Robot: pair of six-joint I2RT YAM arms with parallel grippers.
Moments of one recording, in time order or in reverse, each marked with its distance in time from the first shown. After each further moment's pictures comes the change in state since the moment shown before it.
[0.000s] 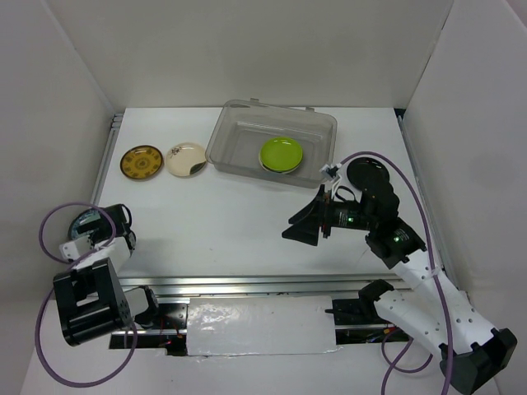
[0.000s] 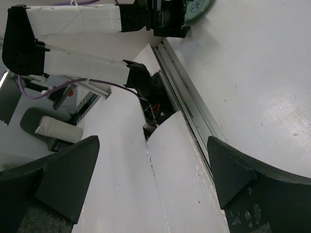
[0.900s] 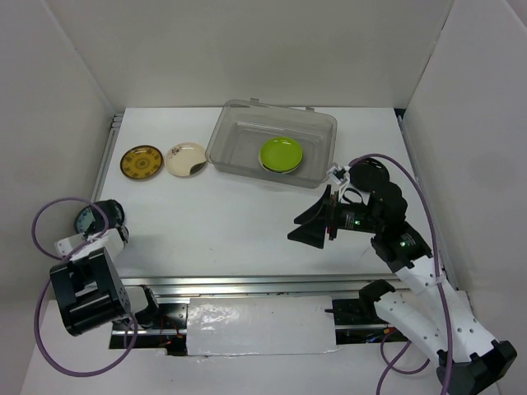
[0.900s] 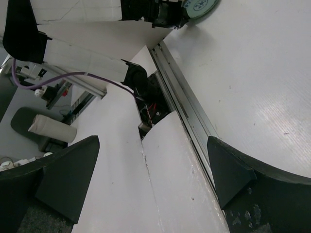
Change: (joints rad) left arm 0.070 0.068 0.081 -0.105 0.084 0.029; right arm -0.056 -0.051 -0.006 -0.035 -0.040 -0.042
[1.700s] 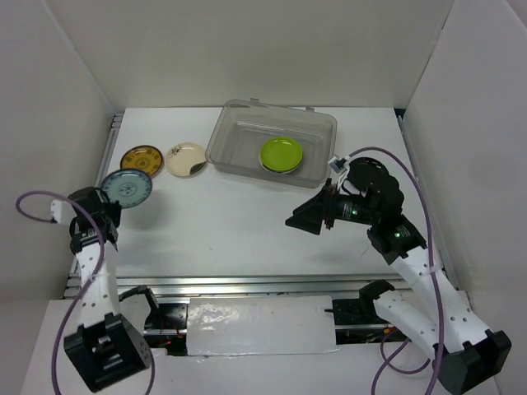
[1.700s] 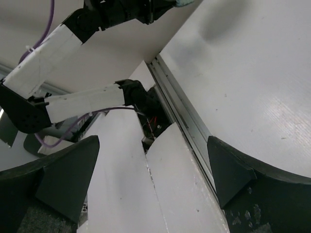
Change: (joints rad) left arm -0.001 -0.398 0.193 -0.254 0.478 0.447; right arm -0.043 0.068 0.004 0.078 0.012 0.093
